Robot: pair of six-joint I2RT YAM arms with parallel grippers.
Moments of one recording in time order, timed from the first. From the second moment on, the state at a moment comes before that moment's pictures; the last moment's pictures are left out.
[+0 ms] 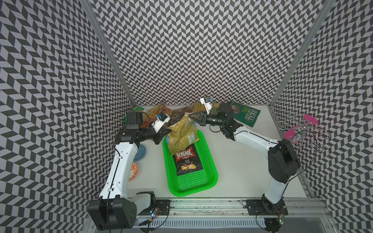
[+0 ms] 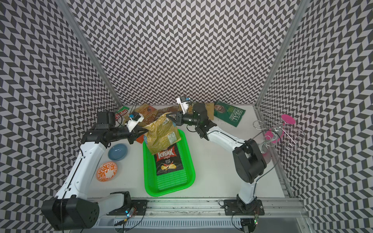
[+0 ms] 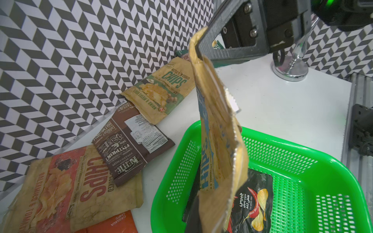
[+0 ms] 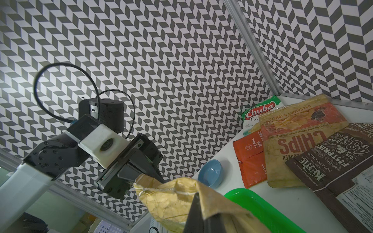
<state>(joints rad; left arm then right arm) 0.05 1.20 1.21 -0.81 0.79 0.68 0.59 1.83 1.39 0.42 -0.72 0.64</state>
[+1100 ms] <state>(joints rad) 0.03 1.17 1.07 -0.75 0.78 0.84 0.59 1.59 1.07 0.42 -0.74 0.60</state>
